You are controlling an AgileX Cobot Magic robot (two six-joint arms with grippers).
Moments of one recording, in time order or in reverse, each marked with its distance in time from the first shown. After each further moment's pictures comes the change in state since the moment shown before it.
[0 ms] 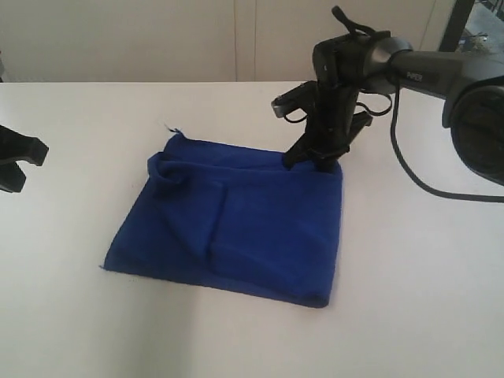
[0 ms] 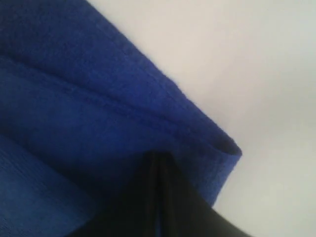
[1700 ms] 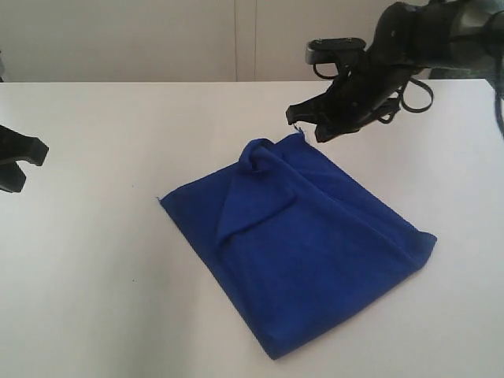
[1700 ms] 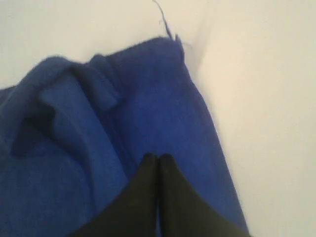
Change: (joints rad) left arm 0.000 0.000 0.000 0.000 0.000 0.000; right arm -0.068 -0.338 0.366 0.333 -0.367 0.034
